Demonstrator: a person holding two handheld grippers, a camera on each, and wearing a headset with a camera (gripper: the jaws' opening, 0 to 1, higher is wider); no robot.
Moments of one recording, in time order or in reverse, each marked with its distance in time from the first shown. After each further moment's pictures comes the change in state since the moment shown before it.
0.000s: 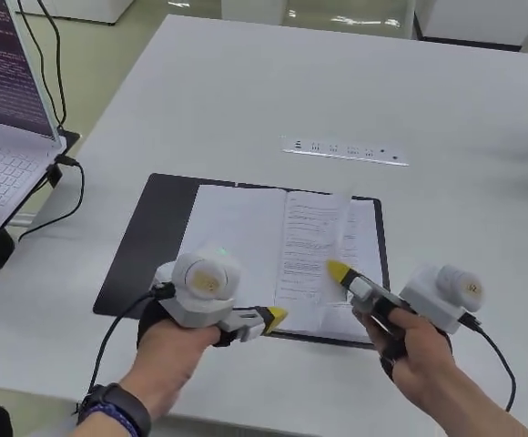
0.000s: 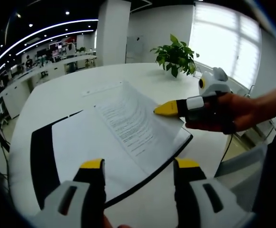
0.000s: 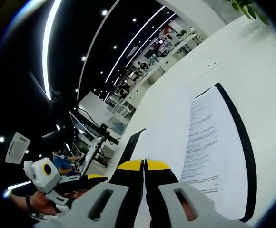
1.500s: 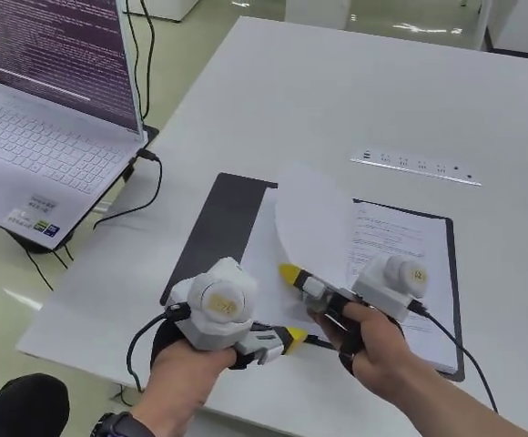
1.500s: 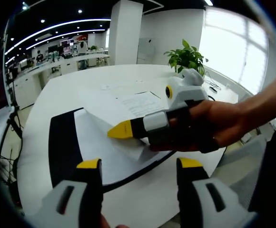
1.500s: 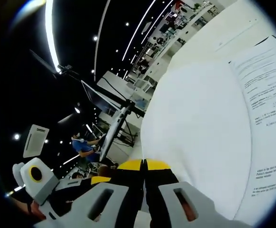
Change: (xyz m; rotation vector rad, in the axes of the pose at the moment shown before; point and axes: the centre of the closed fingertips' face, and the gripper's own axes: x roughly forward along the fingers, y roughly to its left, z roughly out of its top) left arm -0.055 0.045 -0.031 -0.072 -0.019 0.080; right arm 0.117 0.101 -0.099 0.053 0.235 0.207
